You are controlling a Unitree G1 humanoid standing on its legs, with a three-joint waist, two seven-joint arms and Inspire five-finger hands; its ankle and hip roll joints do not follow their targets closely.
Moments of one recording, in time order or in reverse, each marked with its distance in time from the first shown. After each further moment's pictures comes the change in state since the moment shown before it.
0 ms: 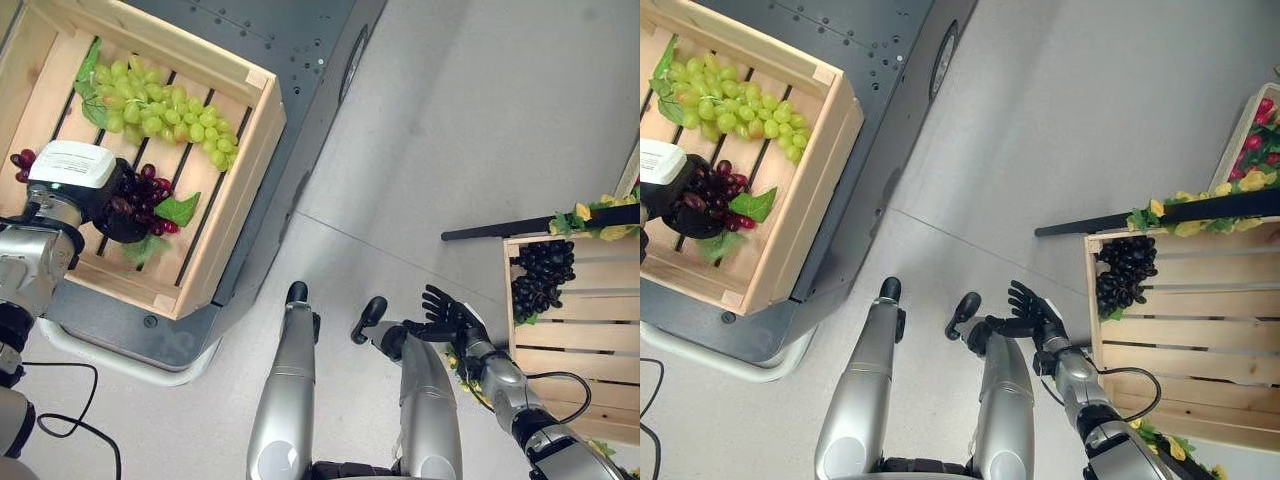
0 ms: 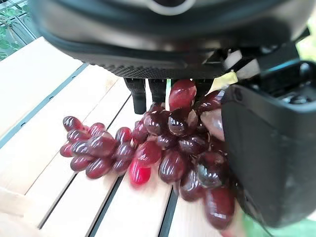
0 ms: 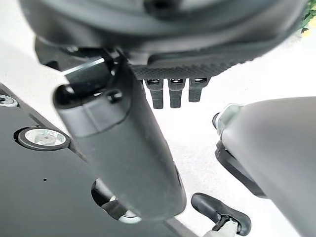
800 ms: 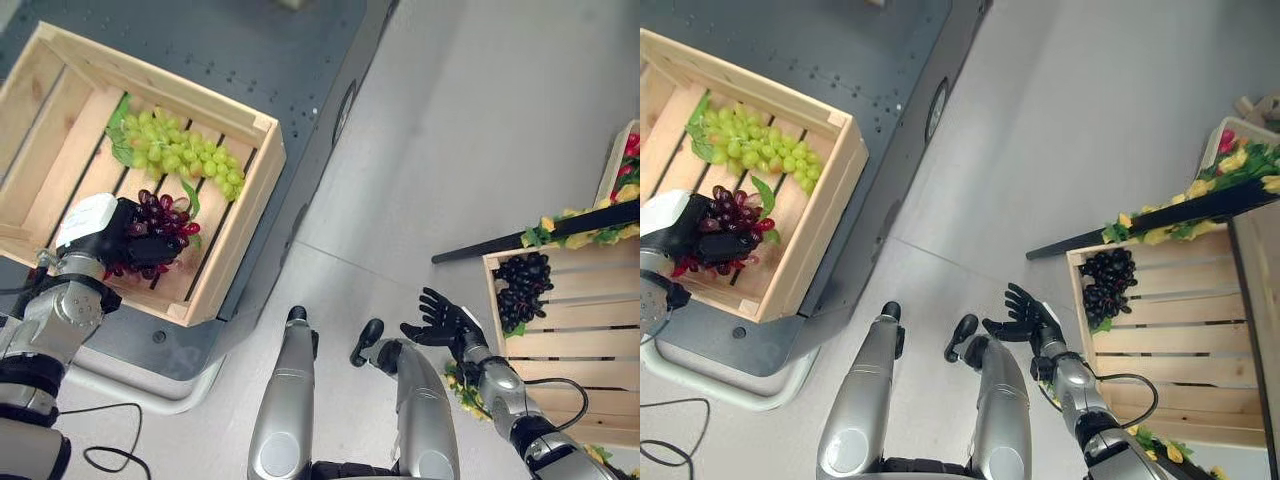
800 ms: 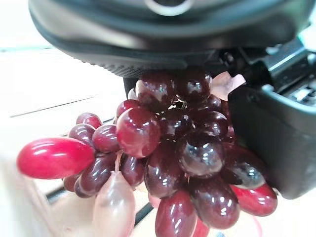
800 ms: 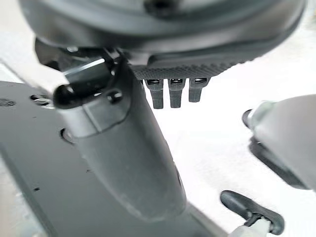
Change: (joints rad) left arm 0.365 -0.212 0.386 0.026 -0.513 -0.236 0.061; right arm 0.060 0.016 -0.005 -0.065 -0.009 0.003 -0.001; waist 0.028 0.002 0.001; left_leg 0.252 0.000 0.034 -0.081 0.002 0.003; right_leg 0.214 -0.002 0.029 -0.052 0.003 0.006
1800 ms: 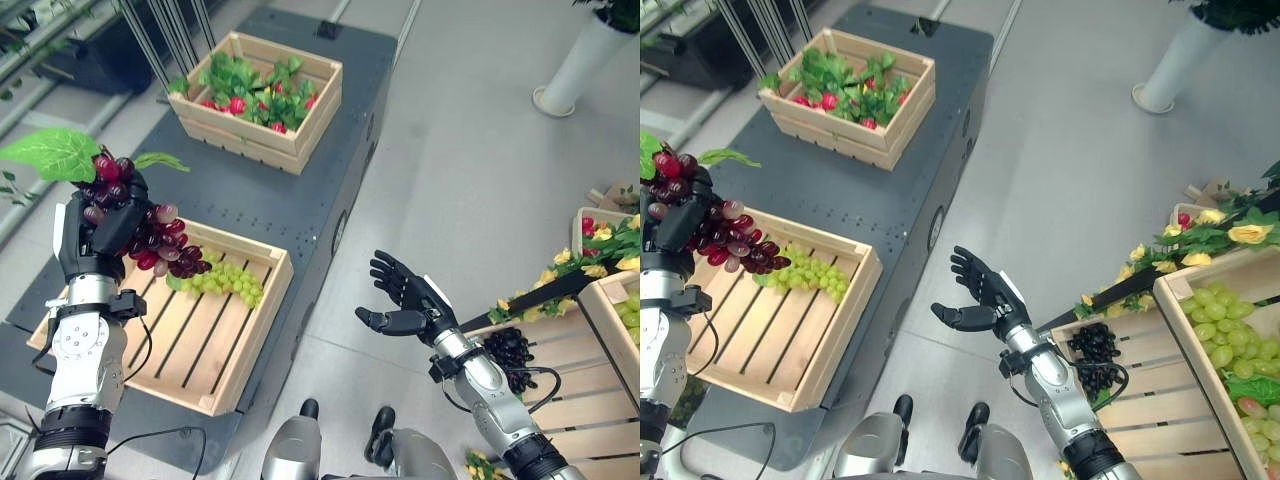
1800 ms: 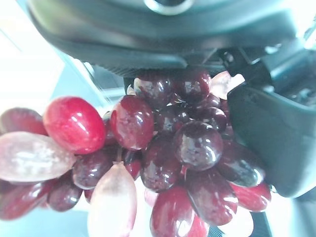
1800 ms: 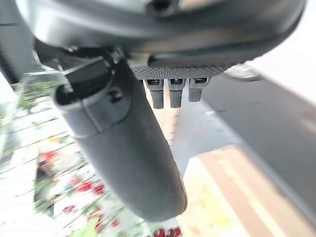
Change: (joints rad) left arm 0.241 -0.260 0.331 -0.526 -0.749 0.007 -0.211; right arm 0.163 -0.028 -0.001 -0.751 -0.117 0.084 0.003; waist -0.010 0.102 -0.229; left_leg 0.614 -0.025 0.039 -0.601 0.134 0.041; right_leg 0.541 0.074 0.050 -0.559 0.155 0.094
